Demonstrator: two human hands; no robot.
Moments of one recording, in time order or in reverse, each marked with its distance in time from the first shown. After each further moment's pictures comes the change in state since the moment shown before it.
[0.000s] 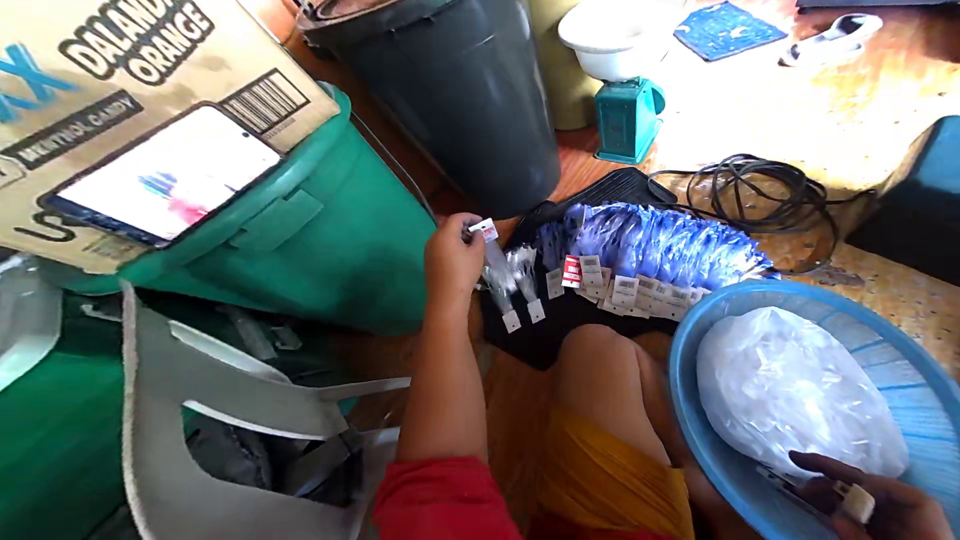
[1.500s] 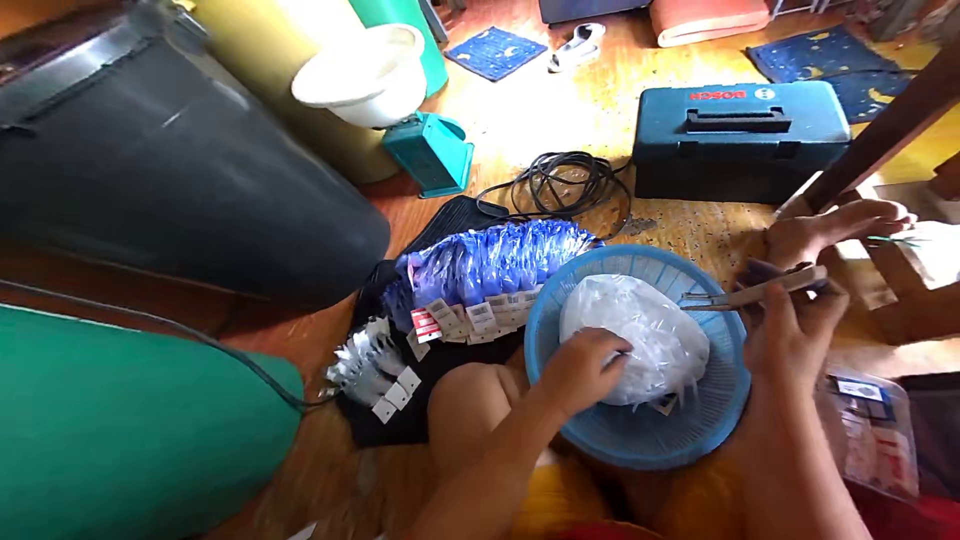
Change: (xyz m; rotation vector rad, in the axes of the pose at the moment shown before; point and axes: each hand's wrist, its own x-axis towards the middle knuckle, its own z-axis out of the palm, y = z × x) left_hand -0.221 0.234 0.152 -0.420 -0.971 0.925; right_hand 0.041 0.025 -0.099 0.125 1.070 -0.267
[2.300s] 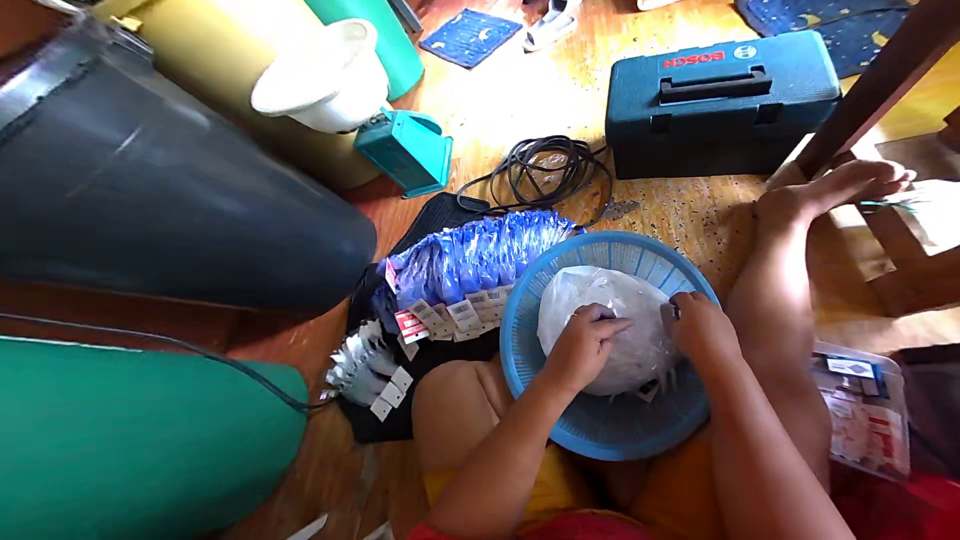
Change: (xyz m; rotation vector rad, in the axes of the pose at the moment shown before) left_hand 0.035 0.004 0.046 -0.020 0.121 -0.056; right_hand 0.002 0.043 -0.014 -1.180 -0.748 0.472
